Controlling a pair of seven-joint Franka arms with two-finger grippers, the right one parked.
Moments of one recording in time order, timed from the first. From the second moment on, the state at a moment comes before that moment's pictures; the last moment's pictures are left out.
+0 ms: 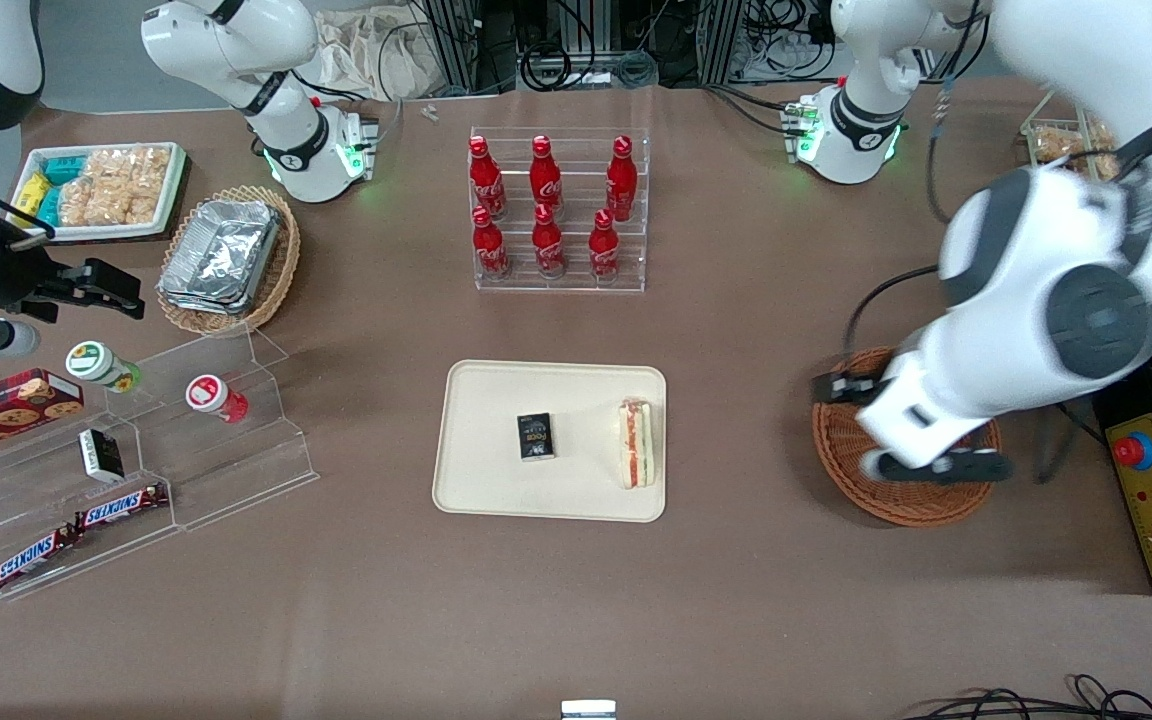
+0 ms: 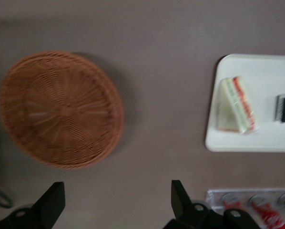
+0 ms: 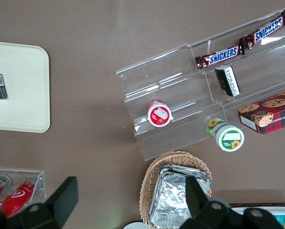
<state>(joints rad) -0.07 0.40 -0.21 -1.26 0.01 1.51 -0.22</state>
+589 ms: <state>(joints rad) 0.04 0.09 -0.21 -1.71 0.05 1.71 -0.05</state>
